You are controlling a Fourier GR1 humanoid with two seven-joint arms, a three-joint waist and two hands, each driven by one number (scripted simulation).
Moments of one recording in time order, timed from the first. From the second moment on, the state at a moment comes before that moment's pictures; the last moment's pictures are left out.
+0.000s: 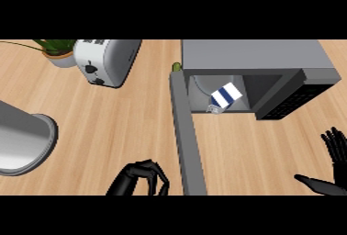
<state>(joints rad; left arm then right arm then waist) 0.20 0.03 -0.45 -1.59 -0.14 0.01 -0.32 -0.10 -0.41 -0.27 -0.67 -0.16 0.24 -0.93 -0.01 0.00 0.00</state>
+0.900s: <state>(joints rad) -0.23 0.01 -0.76 -1.13 -0.08 -0.02 -0.16 -0.08 -0.49 -0.25 -0.73 -0.22 0.33 -0.90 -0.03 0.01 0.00</state>
